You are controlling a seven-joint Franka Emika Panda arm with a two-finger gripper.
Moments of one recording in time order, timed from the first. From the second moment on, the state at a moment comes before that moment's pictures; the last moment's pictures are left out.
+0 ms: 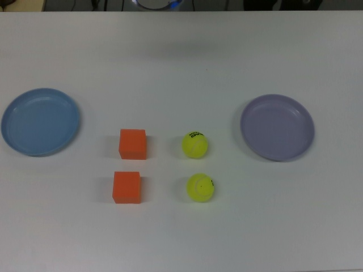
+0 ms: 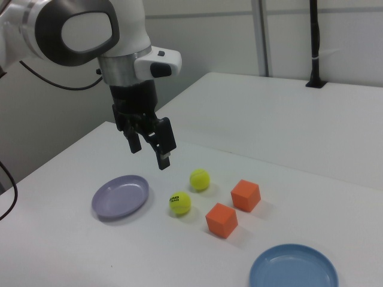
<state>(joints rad) -0.03 0.00 0.05 -1.38 0.02 1.31 0.01</state>
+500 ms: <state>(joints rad) -0.02 0.03 0.08 -1.39 0.02 1.39 0.01</state>
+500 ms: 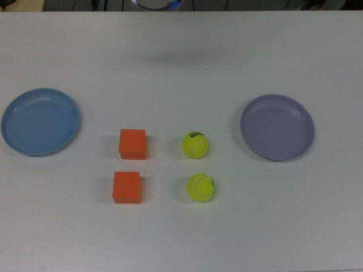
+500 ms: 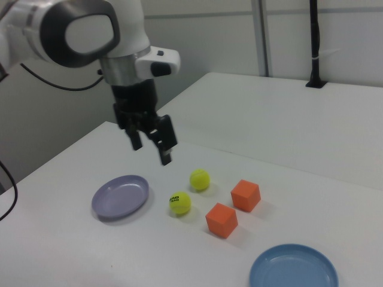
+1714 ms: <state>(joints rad) 0.11 0.58 0.08 -1.42 -0.24 2.30 0.01</state>
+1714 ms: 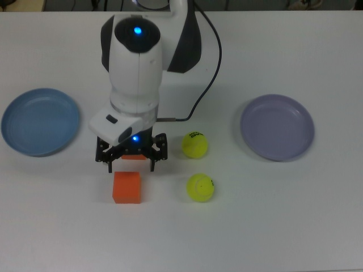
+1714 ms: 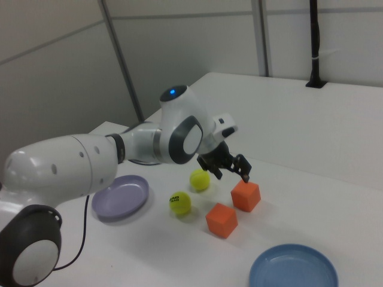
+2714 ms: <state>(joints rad) 0.11 0.68 0.07 -1.40 -0.36 2.42 0.03</state>
